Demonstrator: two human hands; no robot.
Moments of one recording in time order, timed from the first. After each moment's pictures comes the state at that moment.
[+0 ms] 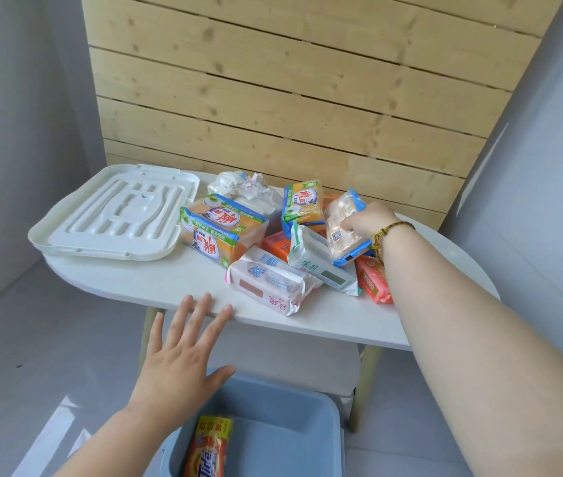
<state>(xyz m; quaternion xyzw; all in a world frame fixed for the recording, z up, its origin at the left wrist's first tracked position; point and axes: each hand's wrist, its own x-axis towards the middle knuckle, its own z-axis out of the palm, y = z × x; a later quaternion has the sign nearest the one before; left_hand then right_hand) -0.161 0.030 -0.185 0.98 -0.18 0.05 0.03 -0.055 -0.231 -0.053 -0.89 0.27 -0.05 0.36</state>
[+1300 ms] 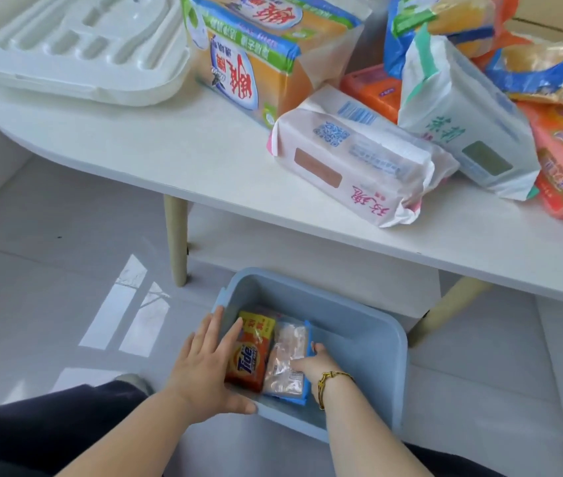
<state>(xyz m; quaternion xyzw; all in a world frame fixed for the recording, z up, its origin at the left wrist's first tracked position) -0.174 0.045 -0.381 0.94 -0.12 -0.31 0.10 -0.167 -0.140 -0.429 -0.68 0.38 0.36 0.51</state>
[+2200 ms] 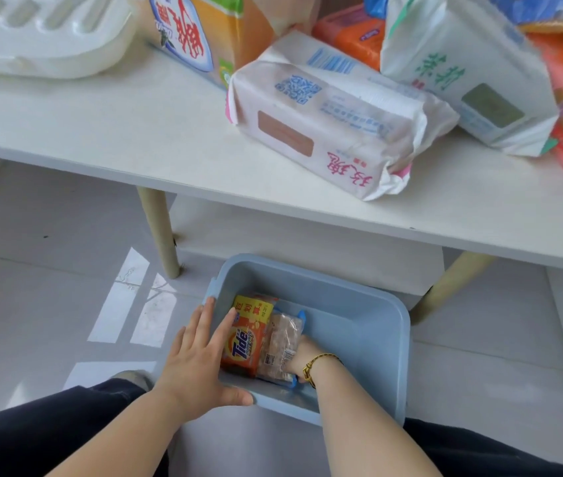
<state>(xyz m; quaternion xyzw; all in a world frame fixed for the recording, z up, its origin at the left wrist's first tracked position) -0.174 0.045 -0.385 0.94 -0.11 -0.31 0.10 -0.163 -0.133 -0.452 -0.79 0.21 0.48 0.31</state>
